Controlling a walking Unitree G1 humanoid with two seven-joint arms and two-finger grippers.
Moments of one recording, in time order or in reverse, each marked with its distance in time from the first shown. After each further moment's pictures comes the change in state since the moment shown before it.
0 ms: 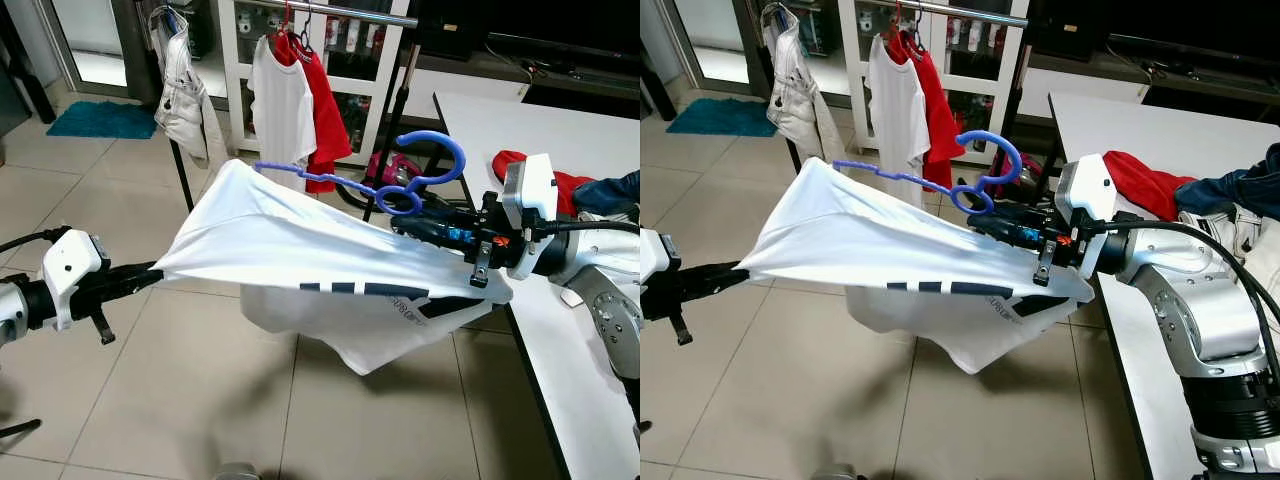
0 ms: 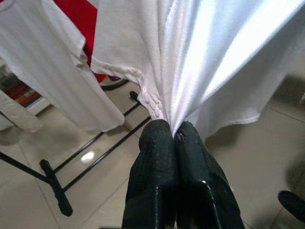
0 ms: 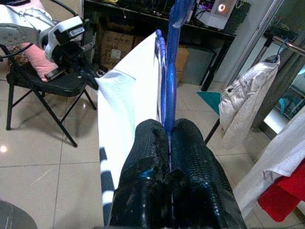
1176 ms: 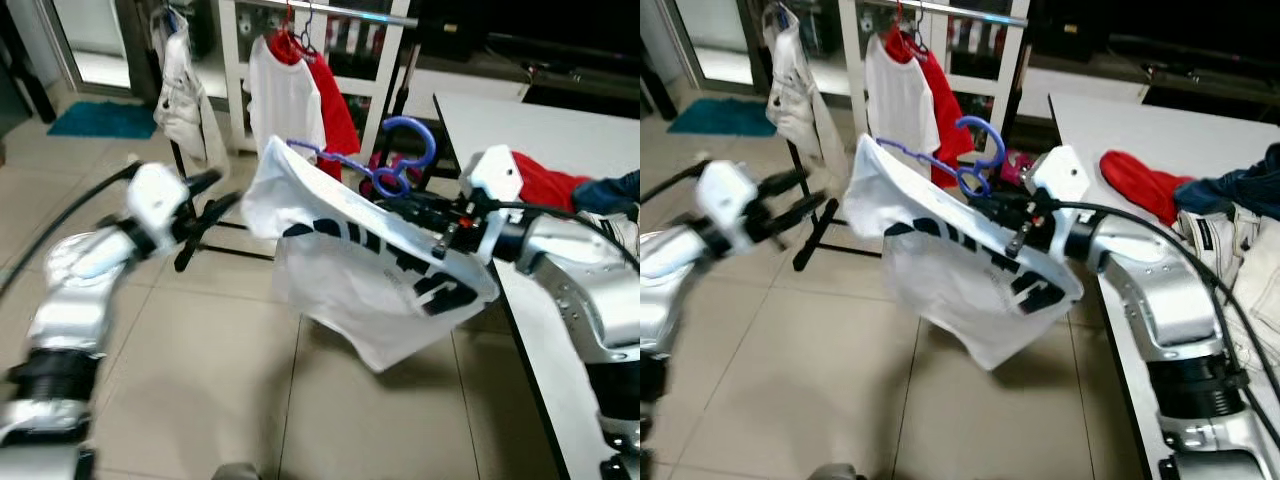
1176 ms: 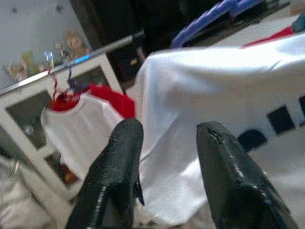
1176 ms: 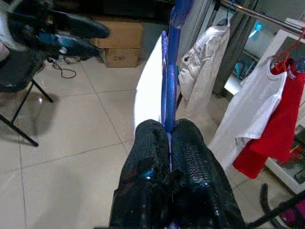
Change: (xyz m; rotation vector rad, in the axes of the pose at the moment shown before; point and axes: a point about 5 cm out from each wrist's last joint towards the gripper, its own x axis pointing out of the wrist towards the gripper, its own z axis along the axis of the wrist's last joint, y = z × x) left arm 0.095 -0.006 0.080 0.086 -0.366 0.240; right arm 0.025 -0.013 -0.018 0.066 0.097 -0.218
